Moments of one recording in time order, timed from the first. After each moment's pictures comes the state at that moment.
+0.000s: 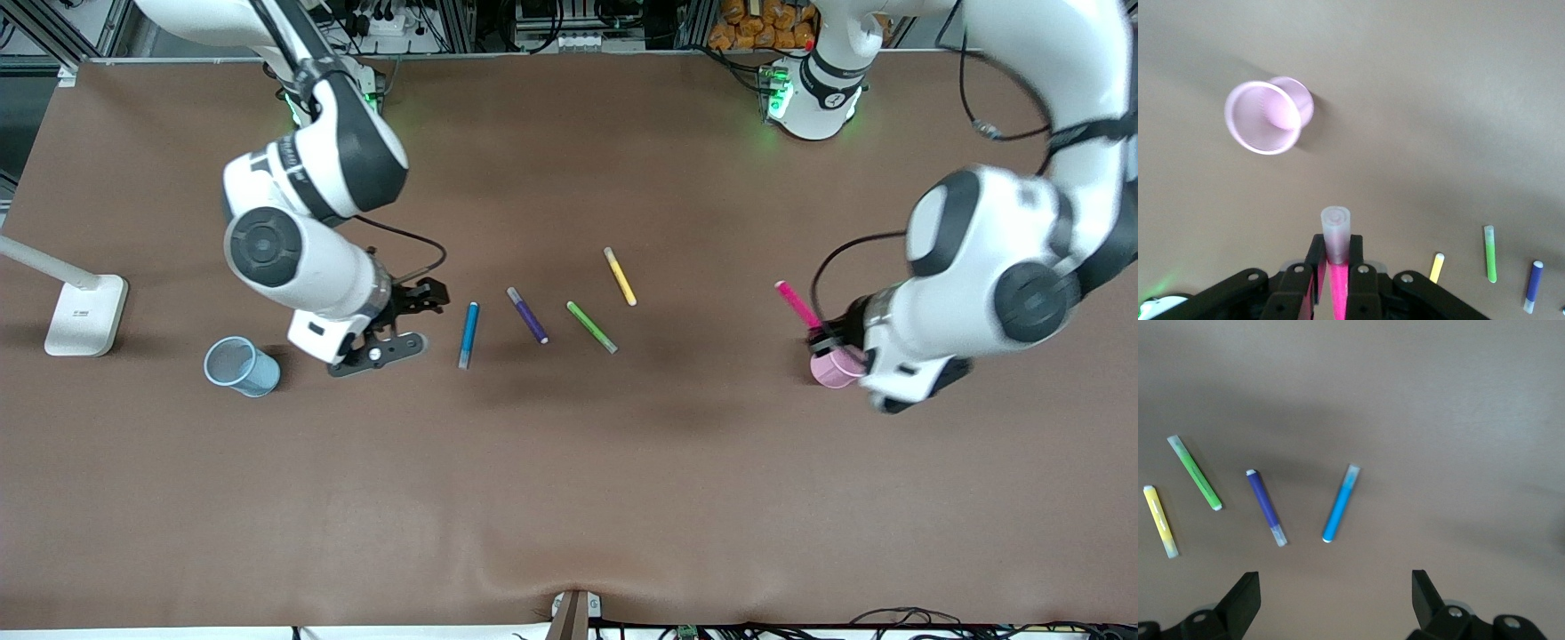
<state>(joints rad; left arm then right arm) -0.11 0.36 -0.12 -1.46 -0.04 1.63 -0.70 0.42 0.40 0.02 -1.55 0.13 1.84 0.15</state>
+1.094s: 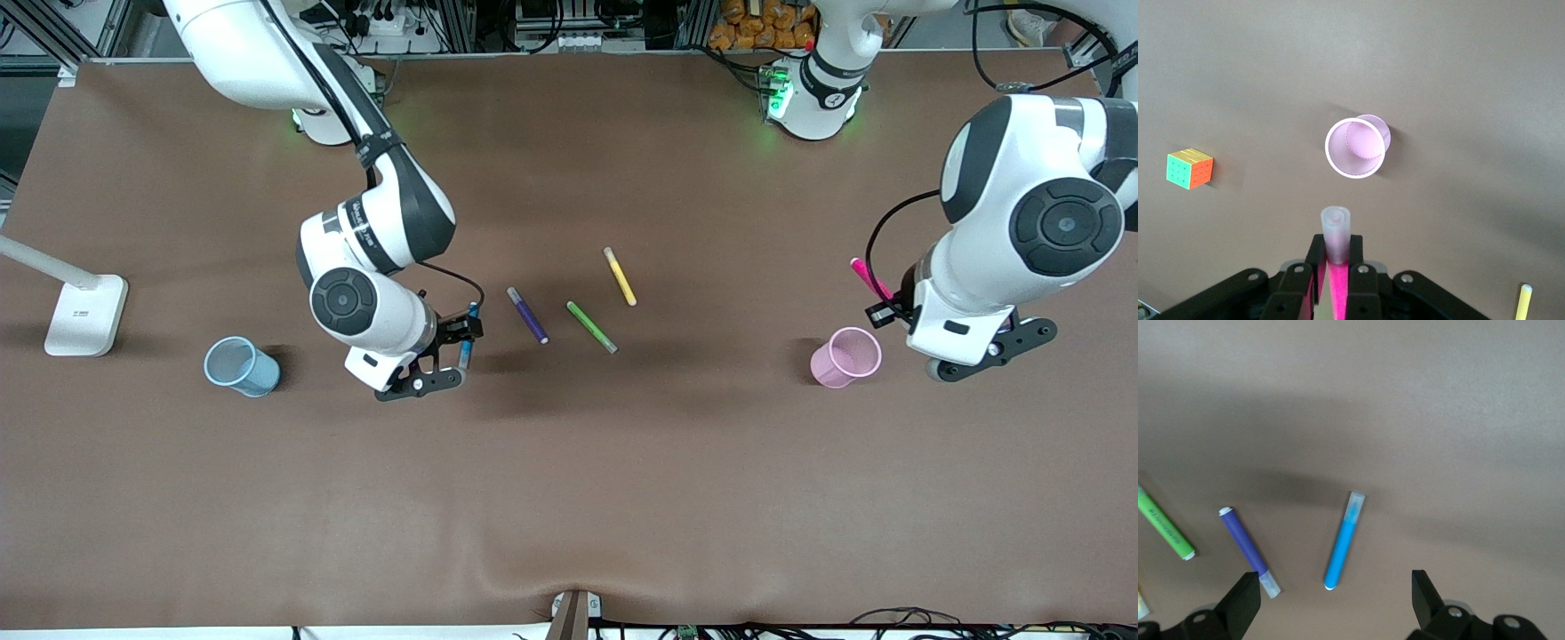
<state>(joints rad) -0.13 0.31 -0.15 -1.46 0.20 1.54 -0.66 0.45 0.56 0.00 -1.54 0.15 1.96 0.21</state>
